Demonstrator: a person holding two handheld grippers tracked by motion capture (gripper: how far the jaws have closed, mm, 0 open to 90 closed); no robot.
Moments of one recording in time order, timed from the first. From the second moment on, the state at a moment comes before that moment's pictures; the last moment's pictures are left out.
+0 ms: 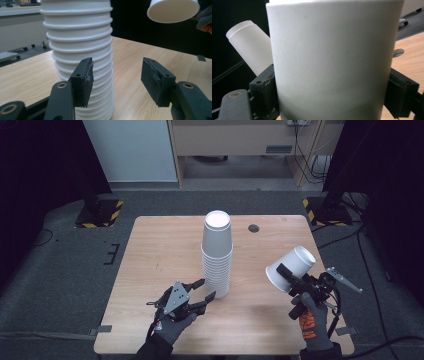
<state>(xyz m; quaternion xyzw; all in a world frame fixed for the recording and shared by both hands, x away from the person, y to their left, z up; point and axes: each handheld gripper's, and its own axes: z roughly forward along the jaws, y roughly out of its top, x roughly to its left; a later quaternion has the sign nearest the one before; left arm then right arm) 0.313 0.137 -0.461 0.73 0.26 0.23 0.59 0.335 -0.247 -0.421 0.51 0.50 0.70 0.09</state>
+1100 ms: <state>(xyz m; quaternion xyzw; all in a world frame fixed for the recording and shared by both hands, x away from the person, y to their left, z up) 0.328 0.058 -0.456 0.72 0.21 0.21 0.62 0.335 -0.240 -0.427 0.53 0.47 0.71 0.06</state>
